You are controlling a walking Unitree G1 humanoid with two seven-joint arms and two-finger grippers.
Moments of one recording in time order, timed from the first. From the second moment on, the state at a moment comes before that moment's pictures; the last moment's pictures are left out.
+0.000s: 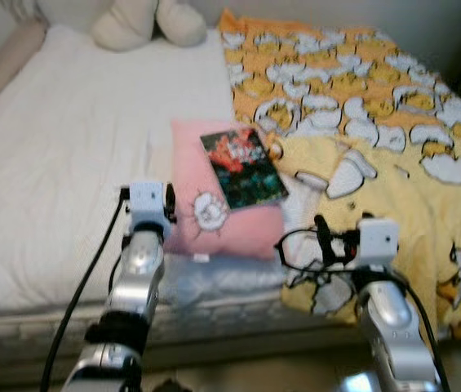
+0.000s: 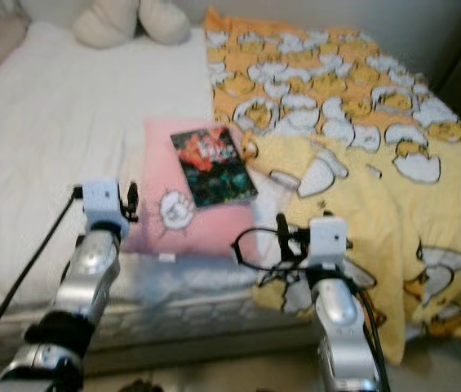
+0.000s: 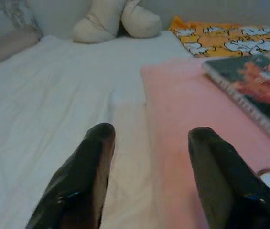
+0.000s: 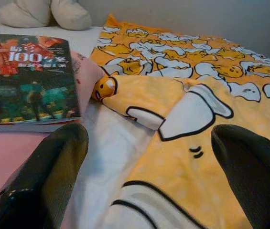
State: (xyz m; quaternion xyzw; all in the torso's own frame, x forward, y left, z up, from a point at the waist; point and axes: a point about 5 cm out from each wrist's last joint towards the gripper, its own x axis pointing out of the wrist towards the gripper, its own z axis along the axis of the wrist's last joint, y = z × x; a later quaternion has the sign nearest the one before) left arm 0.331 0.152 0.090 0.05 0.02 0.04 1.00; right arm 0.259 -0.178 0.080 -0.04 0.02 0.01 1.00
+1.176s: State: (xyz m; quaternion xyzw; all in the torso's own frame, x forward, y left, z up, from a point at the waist) left arm 0.332 0.107 0.124 0.06 -0.06 -0.13 0.99; right arm 0.292 -0.198 0.096 -0.01 -0.01 -0.03 1.00
